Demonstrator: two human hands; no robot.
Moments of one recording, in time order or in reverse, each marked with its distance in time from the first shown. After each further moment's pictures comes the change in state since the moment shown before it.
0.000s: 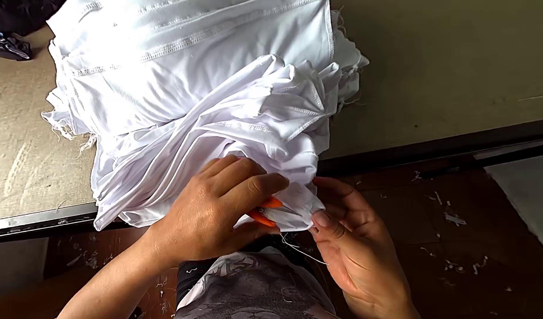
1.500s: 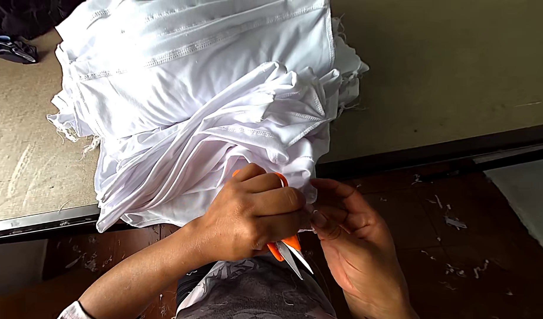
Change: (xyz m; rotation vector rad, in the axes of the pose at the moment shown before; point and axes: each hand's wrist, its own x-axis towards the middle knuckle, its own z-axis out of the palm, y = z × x) left_hand 0.012 -0.003 0.037 0.004 0.128 0.230; right_hand 0.004 -0.002 0.002 -0.128 -0.035 -0.075
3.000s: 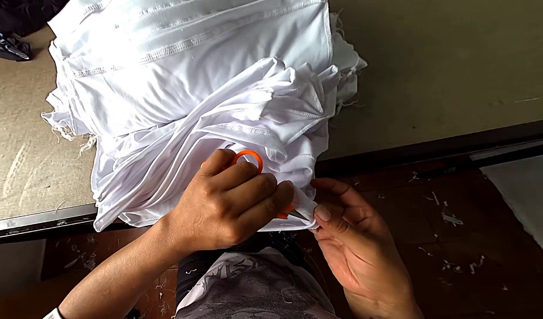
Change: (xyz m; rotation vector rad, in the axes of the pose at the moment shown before) left_hand -0.003 -0.002 -0.028 0.383 -0.080 0.034; right_hand 0.000 -0.002 0.000 0.163 0.063 0.120
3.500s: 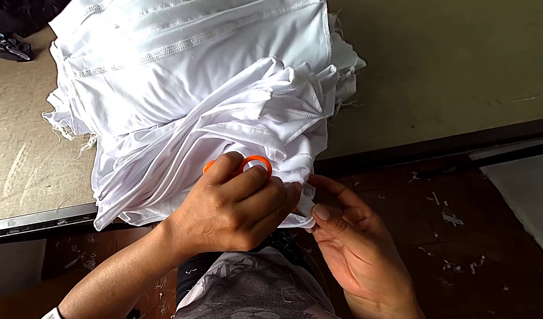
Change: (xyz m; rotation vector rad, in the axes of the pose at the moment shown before) left_hand 0.007 0.008 -0.002 0.138 -0.038 0.068; right_hand -0.003 -0.002 0.003 -0.004 0.006 0.026
